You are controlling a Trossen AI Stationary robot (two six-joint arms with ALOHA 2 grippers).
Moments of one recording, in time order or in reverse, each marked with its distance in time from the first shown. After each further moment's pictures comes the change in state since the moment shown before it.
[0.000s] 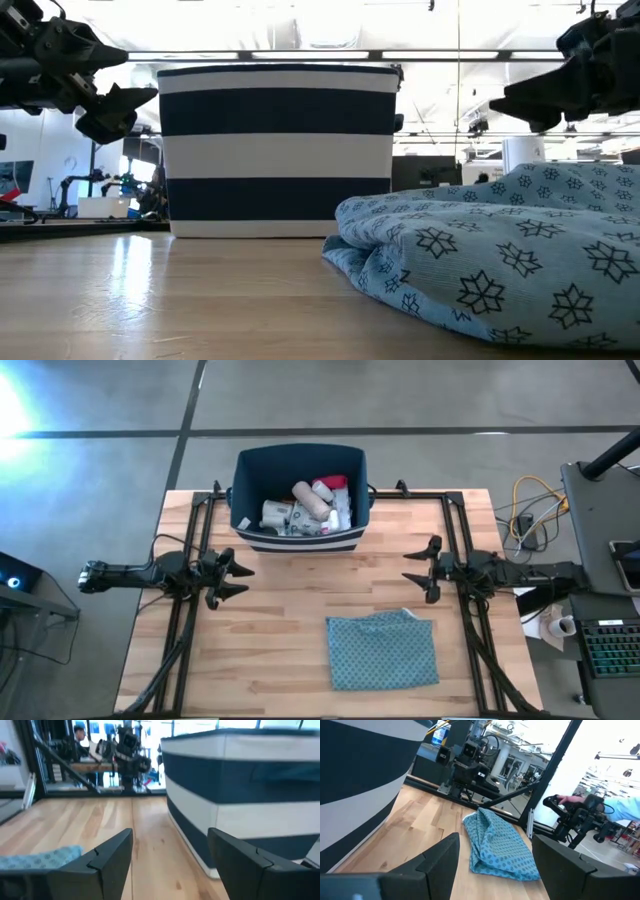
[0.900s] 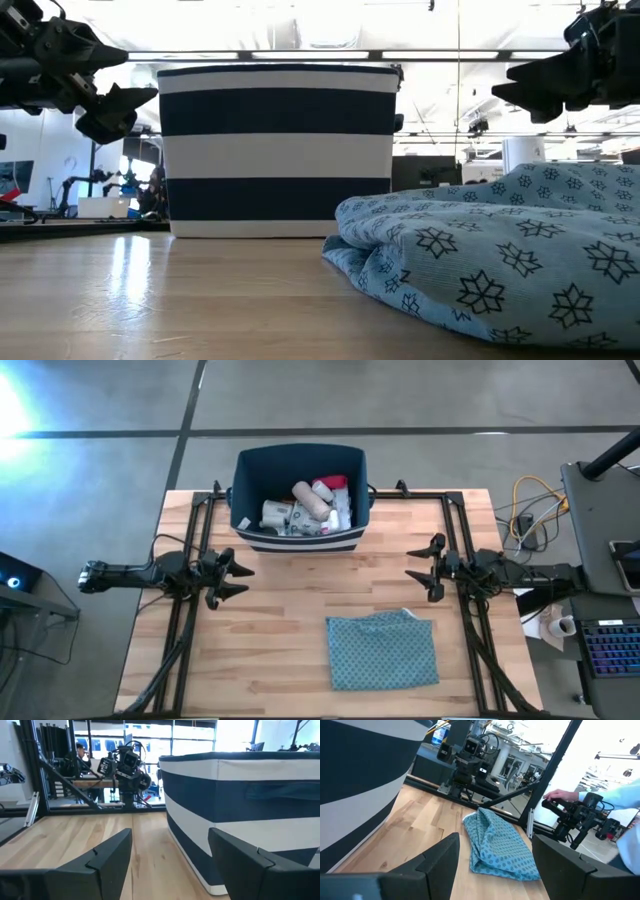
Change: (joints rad) left arm 0.000 0.004 0.000 0.000 0.000 0.000; right arm 0.000 -0.063 0.000 0.025 0.000 0.002
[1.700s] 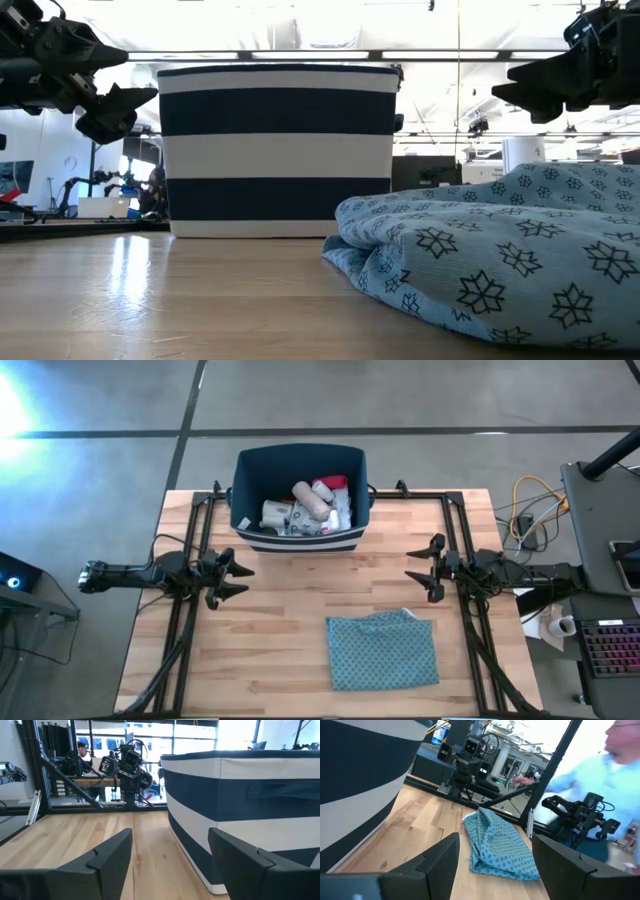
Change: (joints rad) left arm 0.000 0.000 0.002 -0.001 0.000 0.000; right arm 0.008 0.005 0.000 0.000 0.000 0.000
